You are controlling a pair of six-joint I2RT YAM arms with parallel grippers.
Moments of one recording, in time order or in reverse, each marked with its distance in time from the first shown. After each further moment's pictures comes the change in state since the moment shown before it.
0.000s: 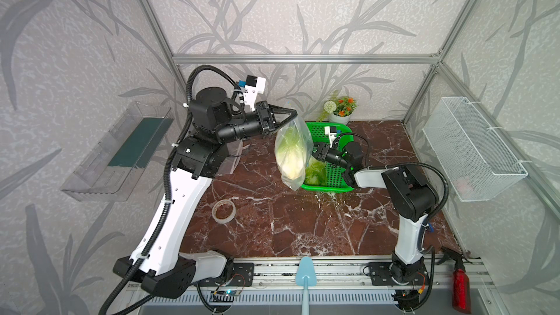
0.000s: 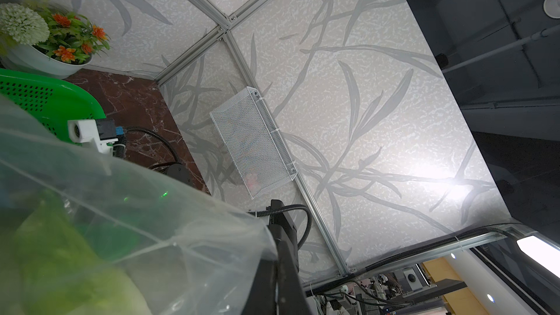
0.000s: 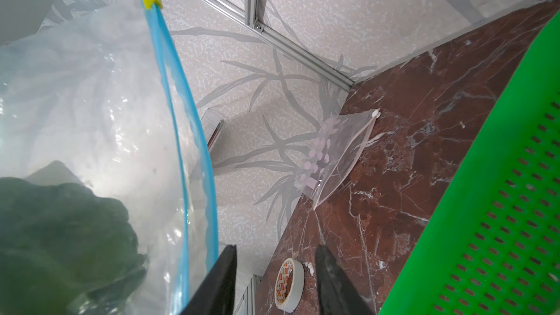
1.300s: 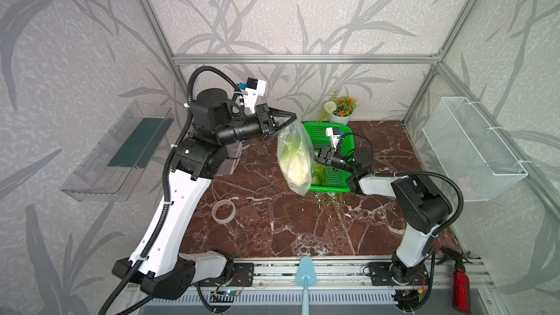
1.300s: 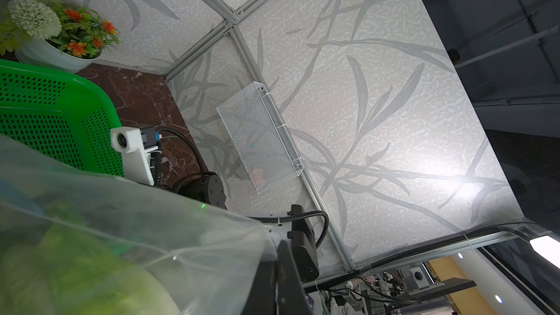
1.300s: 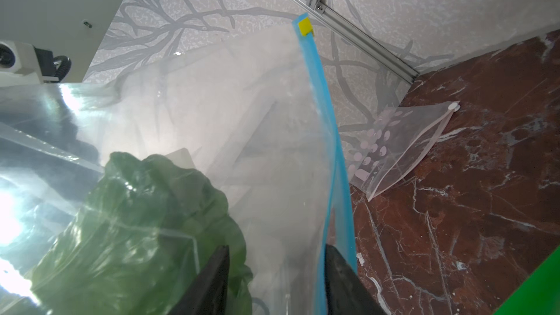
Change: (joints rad) left arm 0.000 -0.007 0.000 -0.052 -0.003 0.049; right arm 0.033 -0.164 -0.134 0.158 -0.067 0.081
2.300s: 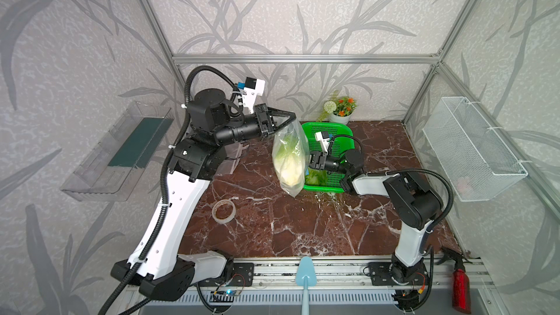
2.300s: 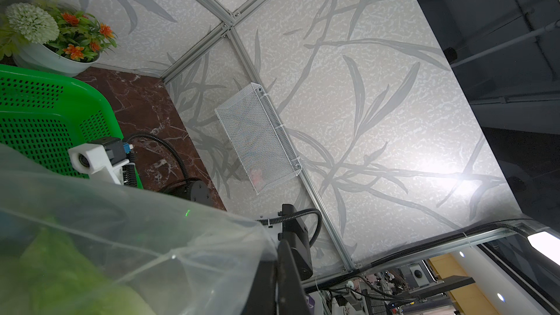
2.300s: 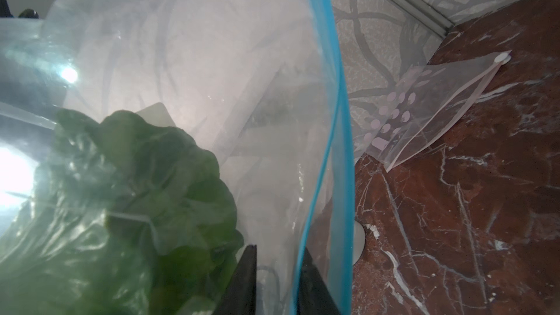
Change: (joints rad) left arm 0.000 -0.009 0.008 -0.003 -0.001 0.001; right arm 0.066 0.085 0.055 0.001 -0.083 0.013
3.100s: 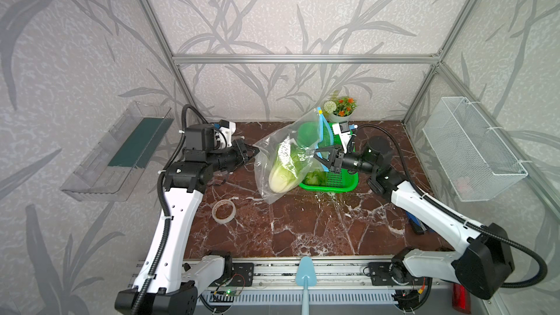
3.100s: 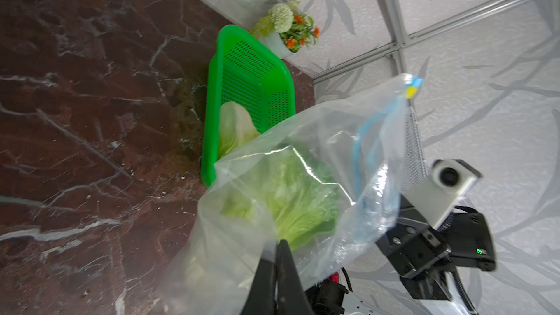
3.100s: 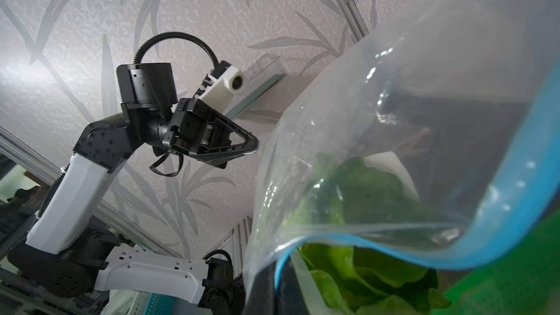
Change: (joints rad) left arm 0.333 -0.167 -0.477 -0.290 -0.136 0.302; right arm 0.023 -0.614 0.079 -1.010 0.140 -0.631
